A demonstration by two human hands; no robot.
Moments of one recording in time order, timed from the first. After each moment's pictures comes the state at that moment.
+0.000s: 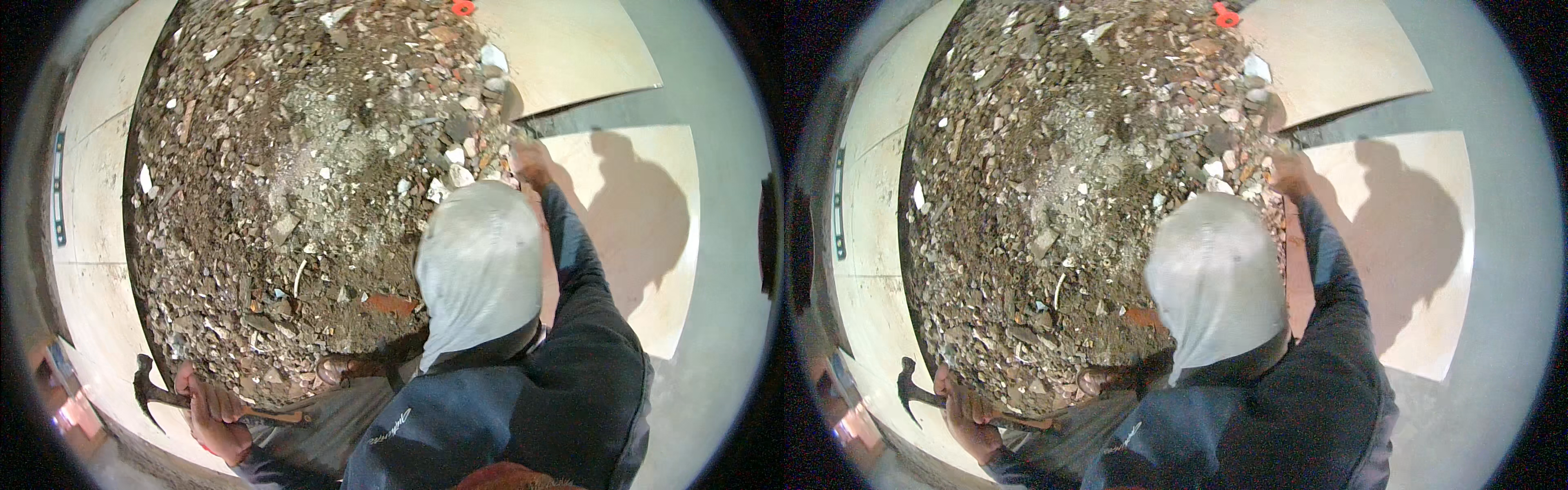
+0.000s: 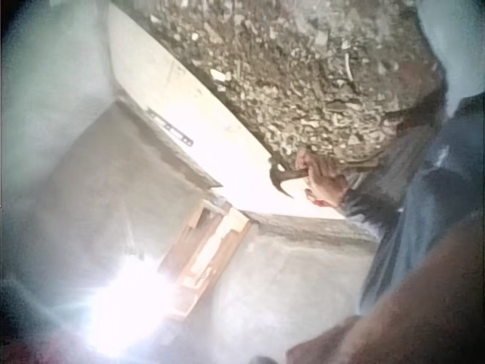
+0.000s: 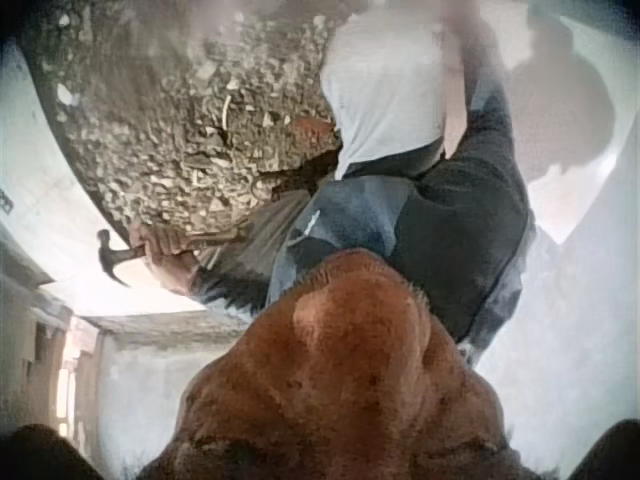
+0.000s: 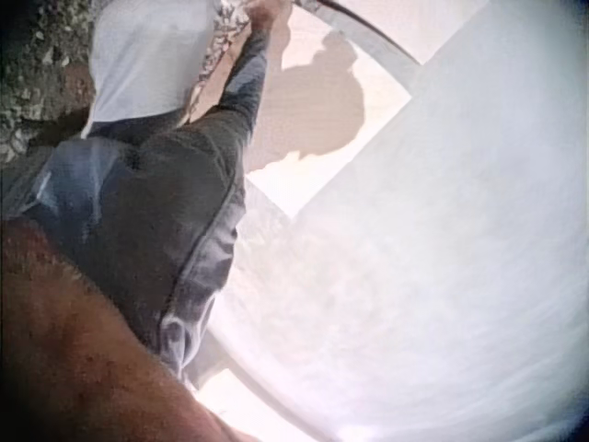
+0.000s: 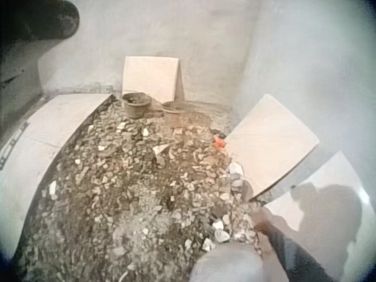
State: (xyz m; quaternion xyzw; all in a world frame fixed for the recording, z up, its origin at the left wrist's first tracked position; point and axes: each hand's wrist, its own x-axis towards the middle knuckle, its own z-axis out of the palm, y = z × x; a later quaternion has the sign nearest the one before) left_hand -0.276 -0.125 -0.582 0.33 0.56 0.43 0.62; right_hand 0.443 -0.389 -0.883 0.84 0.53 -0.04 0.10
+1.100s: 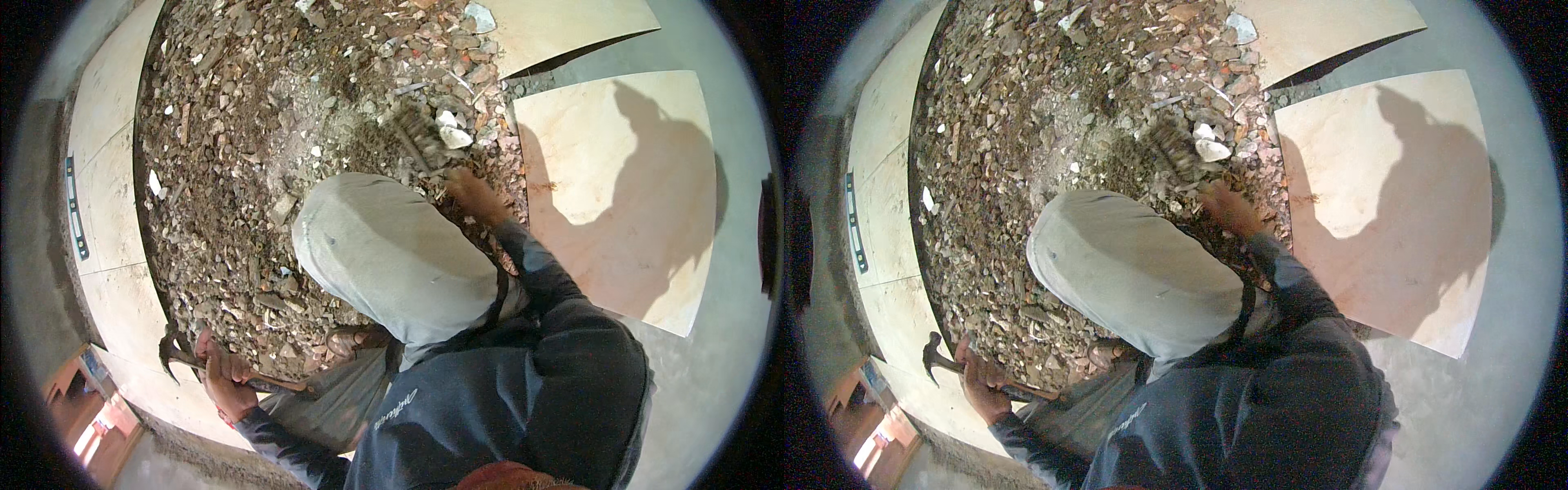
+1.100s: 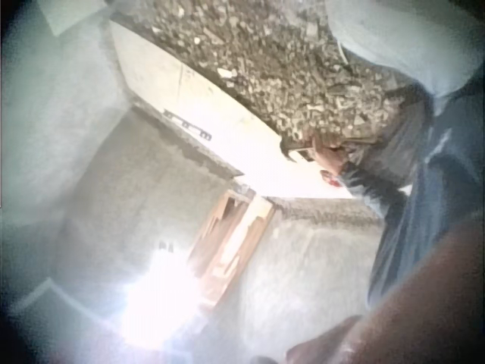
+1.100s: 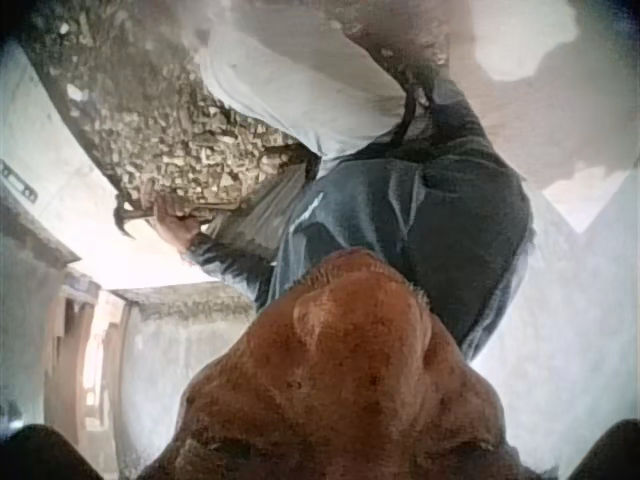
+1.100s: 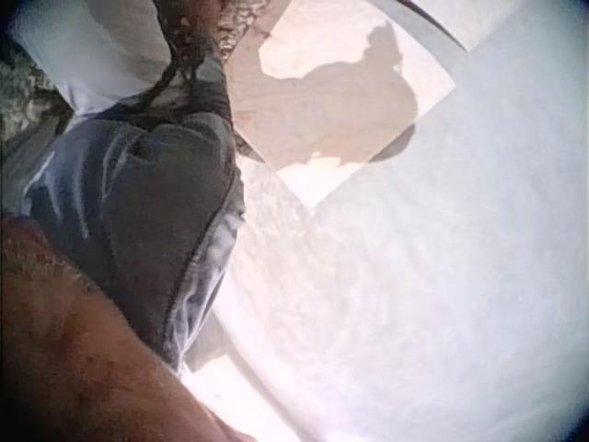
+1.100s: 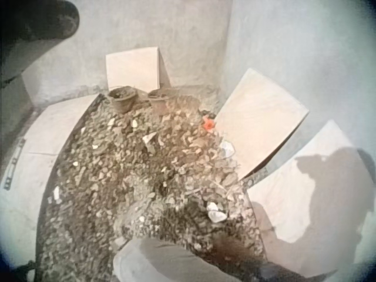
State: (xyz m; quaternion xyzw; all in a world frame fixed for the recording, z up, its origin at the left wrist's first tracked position) left_hand -0.280 -0.124 -0.604 0.36 0.57 0.34 0.66; right_hand 0.193 -0.371 -0.842 0.82 0.49 -0.26 -0.16
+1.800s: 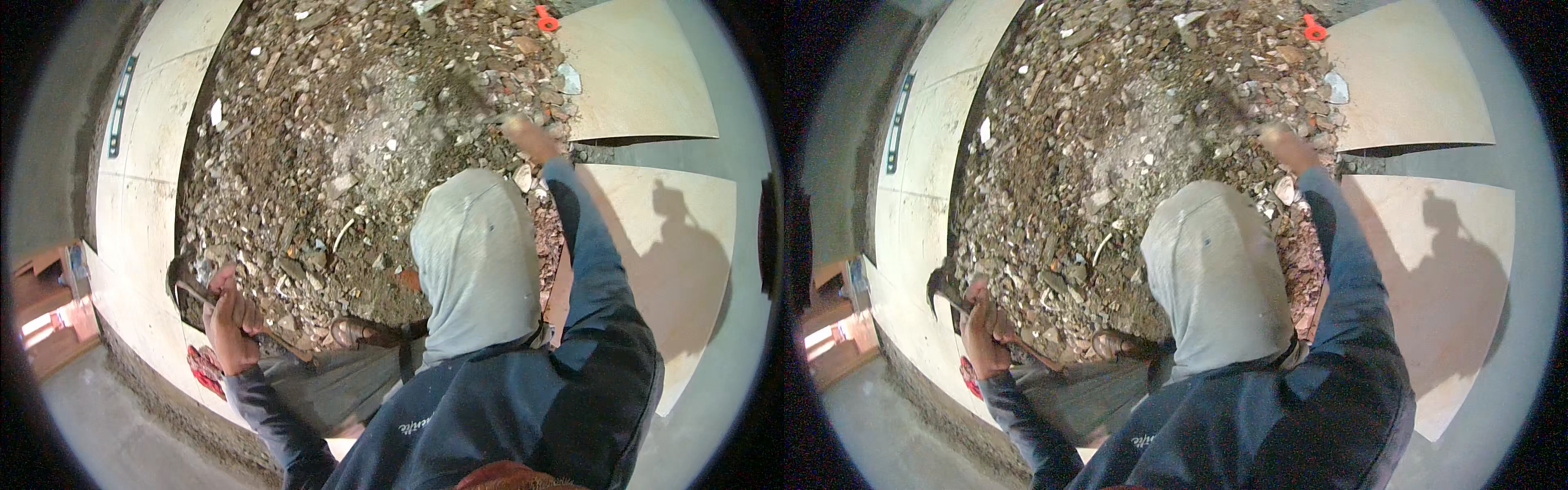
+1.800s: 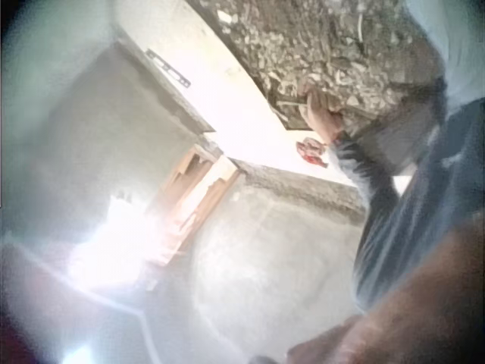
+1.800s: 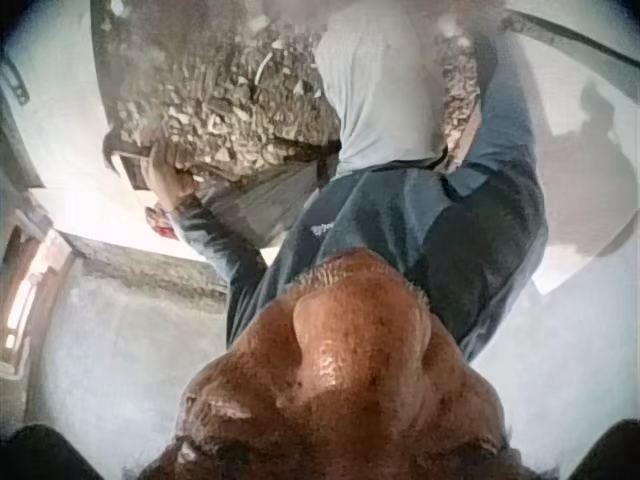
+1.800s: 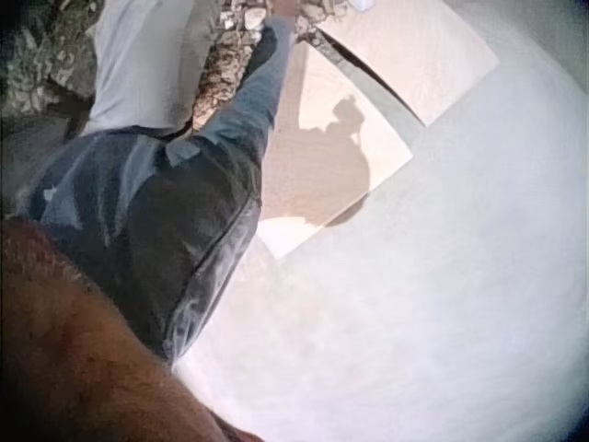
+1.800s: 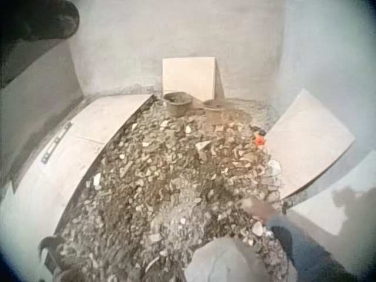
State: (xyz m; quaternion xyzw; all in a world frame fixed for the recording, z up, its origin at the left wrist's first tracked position) left_hand -0.254 -0.128 -0.583 0.34 0.59 0.38 0.63; right_hand 0.319 -0.206 -0.797 0.81 0.57 -0.16 -0.04
